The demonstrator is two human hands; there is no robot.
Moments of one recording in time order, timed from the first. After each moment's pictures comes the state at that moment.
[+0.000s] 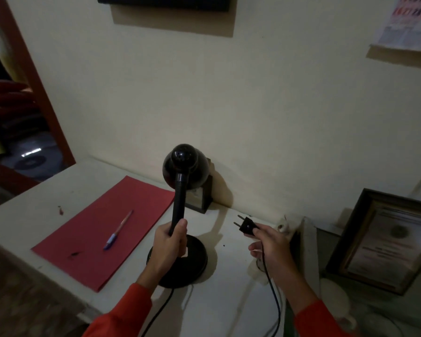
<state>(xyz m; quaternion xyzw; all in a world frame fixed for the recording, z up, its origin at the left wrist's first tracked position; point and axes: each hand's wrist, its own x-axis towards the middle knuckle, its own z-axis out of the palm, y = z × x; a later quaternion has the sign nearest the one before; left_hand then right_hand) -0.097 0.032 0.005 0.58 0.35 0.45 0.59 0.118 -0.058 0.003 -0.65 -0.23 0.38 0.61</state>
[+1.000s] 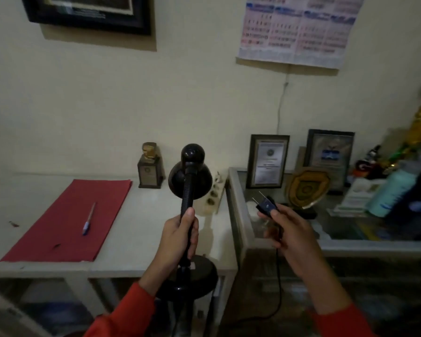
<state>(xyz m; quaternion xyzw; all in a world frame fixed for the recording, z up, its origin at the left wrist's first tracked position) -0.171 -0.145 0.076 0.63 0.16 0.29 0.70 -0.029 -0.329 0.112 -0.62 -0.17 0.24 0.72</state>
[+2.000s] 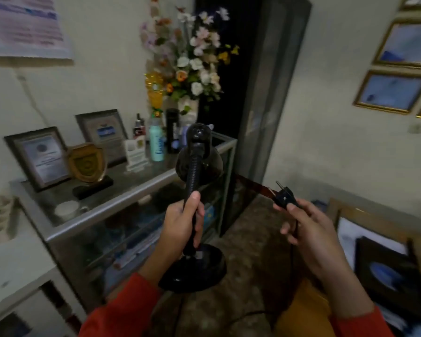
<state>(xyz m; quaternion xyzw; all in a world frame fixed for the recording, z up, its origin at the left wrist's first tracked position) -0.162 -0.536 0.139 0.61 -0.18 0.02 0.77 -0.224 -0.764 0.163 -0.62 0.07 -0.15 0.77</state>
